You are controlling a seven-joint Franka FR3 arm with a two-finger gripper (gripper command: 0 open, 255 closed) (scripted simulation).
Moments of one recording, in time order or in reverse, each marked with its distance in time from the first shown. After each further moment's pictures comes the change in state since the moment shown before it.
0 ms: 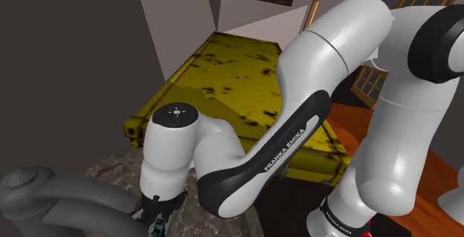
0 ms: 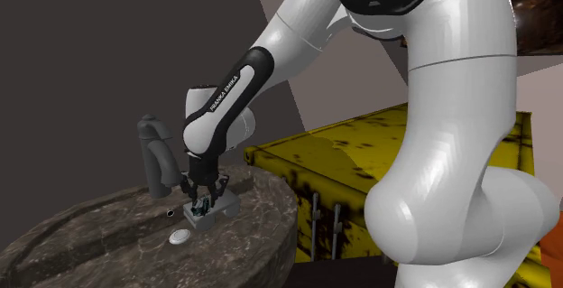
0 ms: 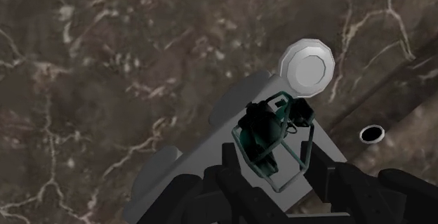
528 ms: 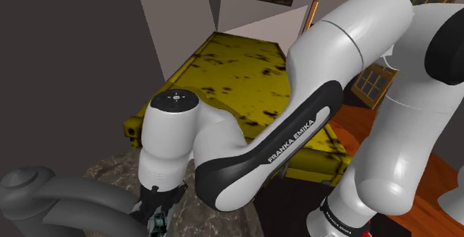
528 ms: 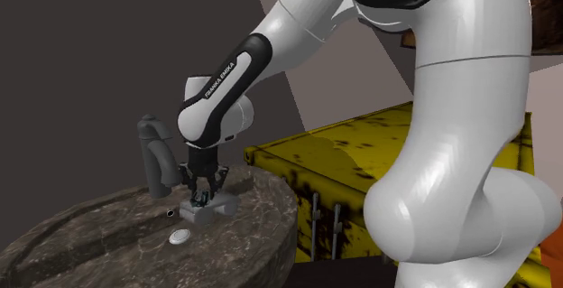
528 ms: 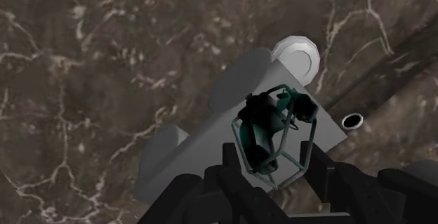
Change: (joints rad) arm -0.031 -0.060 0.035 0.015 0.083 -0.057 -0.062
